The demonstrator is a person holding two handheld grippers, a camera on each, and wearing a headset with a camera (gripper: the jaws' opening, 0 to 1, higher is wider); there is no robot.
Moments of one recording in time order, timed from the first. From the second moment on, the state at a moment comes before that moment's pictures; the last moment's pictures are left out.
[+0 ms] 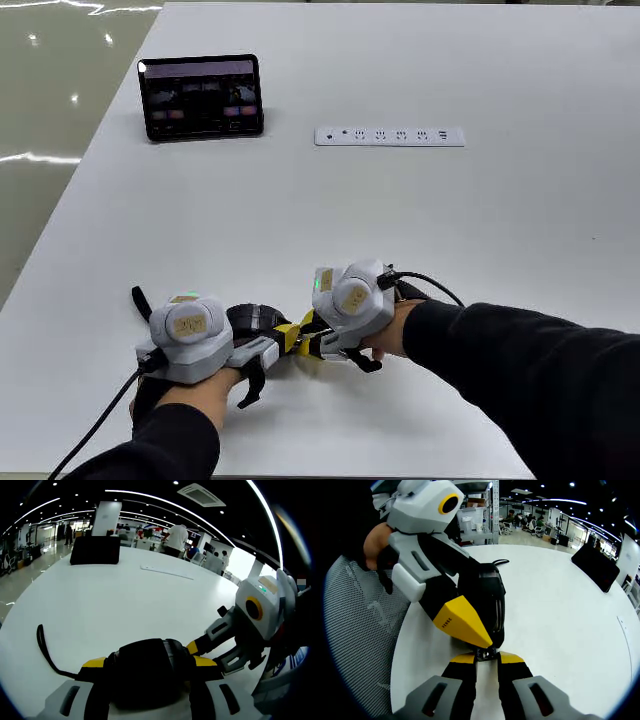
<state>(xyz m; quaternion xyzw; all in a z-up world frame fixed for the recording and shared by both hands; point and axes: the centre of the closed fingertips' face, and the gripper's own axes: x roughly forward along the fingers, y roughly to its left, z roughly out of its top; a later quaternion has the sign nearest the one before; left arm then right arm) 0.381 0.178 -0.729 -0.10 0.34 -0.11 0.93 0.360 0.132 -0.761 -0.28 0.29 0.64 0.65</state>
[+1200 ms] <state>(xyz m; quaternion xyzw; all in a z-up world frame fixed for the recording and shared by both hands) 0.339 0.259 -0.667 0.00 0.29 -0.27 0.92 0.349 -0.040 -0.681 -0.21 0.28 0.51 0.79</state>
